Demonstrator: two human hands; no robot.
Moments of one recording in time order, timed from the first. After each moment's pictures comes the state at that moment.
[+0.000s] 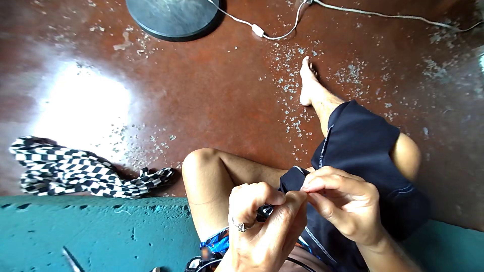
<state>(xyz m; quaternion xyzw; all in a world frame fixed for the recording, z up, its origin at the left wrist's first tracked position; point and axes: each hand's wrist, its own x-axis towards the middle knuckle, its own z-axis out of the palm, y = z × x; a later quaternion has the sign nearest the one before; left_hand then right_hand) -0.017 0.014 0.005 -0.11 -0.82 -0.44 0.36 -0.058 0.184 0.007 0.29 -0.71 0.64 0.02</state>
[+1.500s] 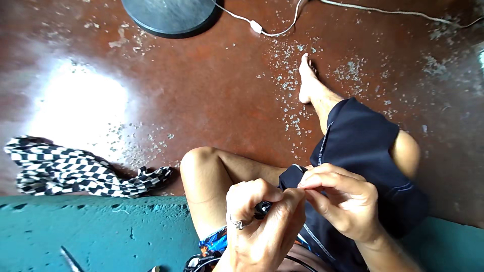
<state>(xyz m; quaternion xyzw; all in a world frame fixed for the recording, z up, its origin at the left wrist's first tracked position) -0.016 0.014 0.004 -0.10 -0.83 -0.43 0.35 -0.058 0.183 0.005 0.29 -0.73 0.62 0.04</state>
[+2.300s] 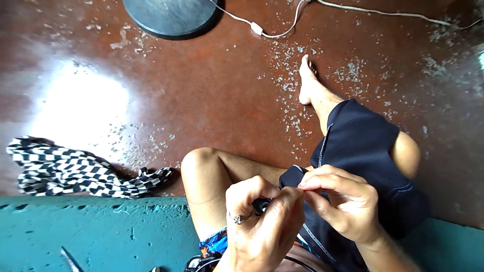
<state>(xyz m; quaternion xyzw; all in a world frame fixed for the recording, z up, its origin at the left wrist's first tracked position) -0.016 0.014 0.003 -0.09 -0.82 -0.45 0.34 -0.058 0.183 0.005 0.29 -0.73 0.61 0.05</state>
